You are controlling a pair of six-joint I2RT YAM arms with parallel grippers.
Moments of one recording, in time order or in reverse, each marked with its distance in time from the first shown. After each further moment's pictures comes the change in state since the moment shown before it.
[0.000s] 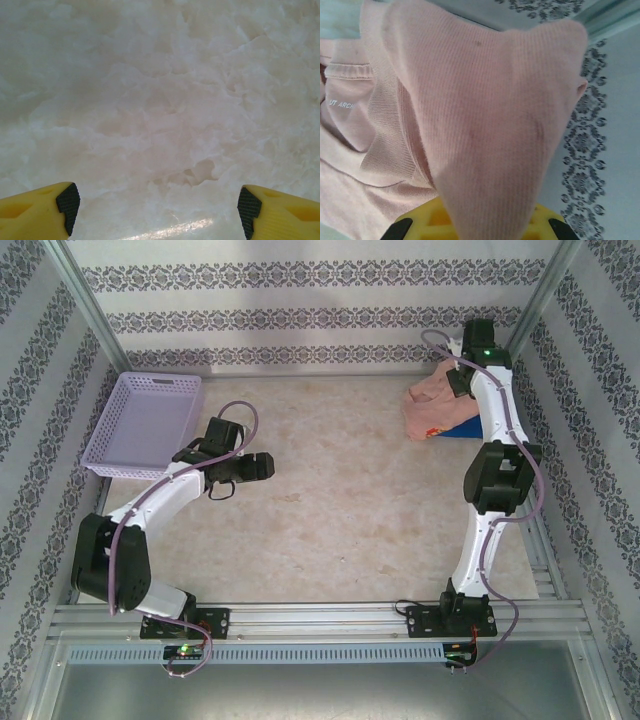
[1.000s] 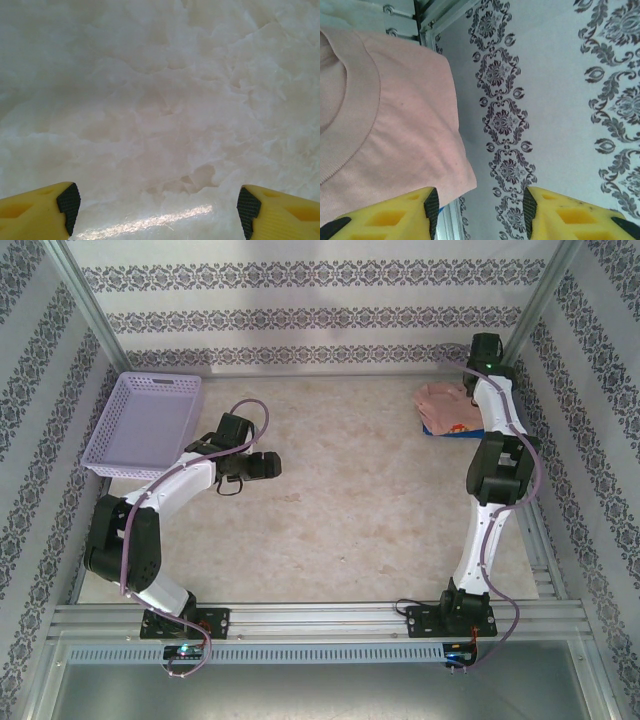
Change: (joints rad) left arm -0.029 0.111 0.072 -0.021 0.001 -0.008; right arm -0.059 0.118 -0.081 0.273 0.352 -0.026
